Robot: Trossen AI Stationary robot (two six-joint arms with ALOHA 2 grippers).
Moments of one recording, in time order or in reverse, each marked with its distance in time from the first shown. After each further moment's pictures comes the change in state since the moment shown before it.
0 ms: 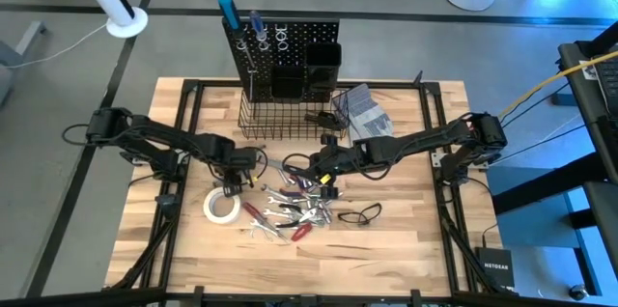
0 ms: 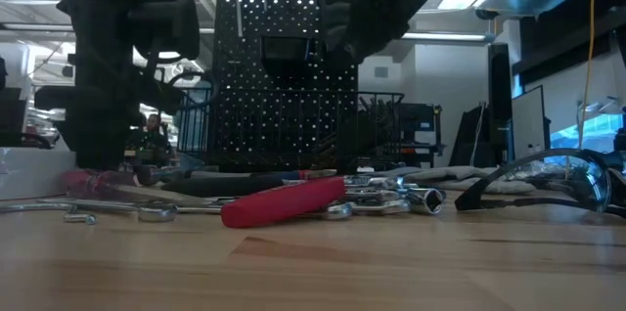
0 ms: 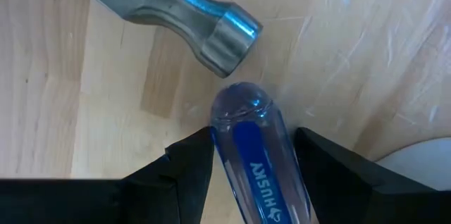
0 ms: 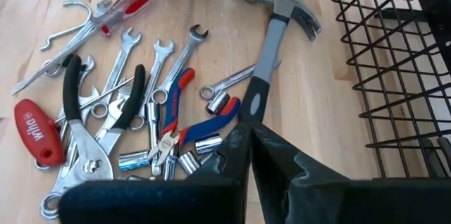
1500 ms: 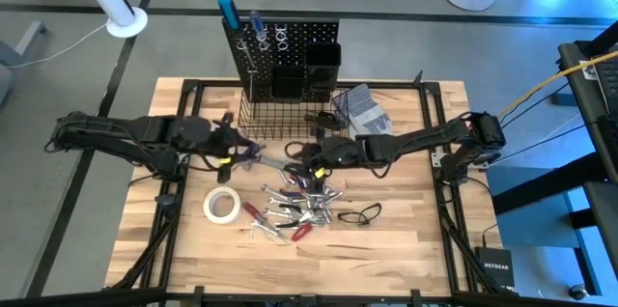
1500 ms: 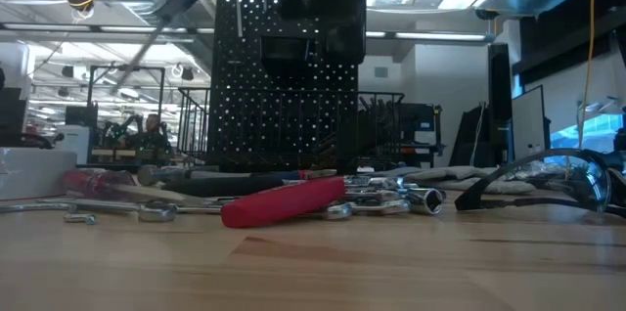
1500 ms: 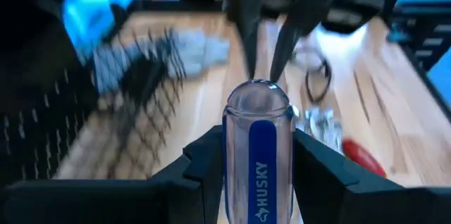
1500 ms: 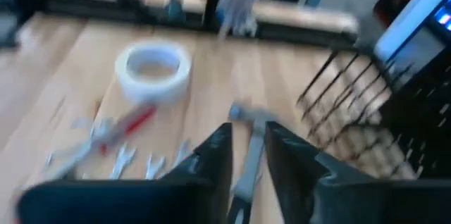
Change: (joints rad) left arm -0.083 -0.565 0.209 0.281 -0.103 0.249; right arm -0.029 0.006 0.000 0.378 -0.001 -0.085
